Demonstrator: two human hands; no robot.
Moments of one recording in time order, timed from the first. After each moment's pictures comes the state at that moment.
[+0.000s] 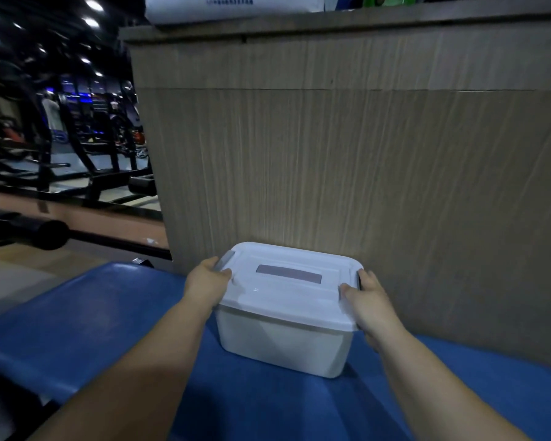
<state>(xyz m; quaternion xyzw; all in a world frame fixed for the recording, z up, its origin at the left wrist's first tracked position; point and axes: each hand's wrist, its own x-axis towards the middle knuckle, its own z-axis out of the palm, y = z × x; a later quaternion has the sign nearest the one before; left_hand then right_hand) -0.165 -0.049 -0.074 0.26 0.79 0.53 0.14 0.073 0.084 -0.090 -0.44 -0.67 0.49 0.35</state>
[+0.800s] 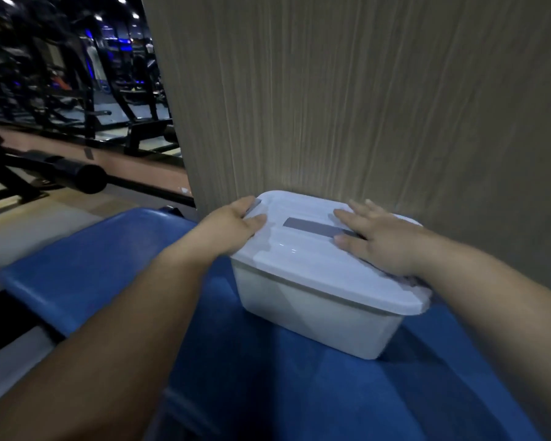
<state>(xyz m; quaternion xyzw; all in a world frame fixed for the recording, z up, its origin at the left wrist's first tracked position) -0.185 -0.040 -0.061 0.40 0.84 0.34 0.13 0.023 0.110 -0.038 -0.27 -0.96 0.07 -0.02</state>
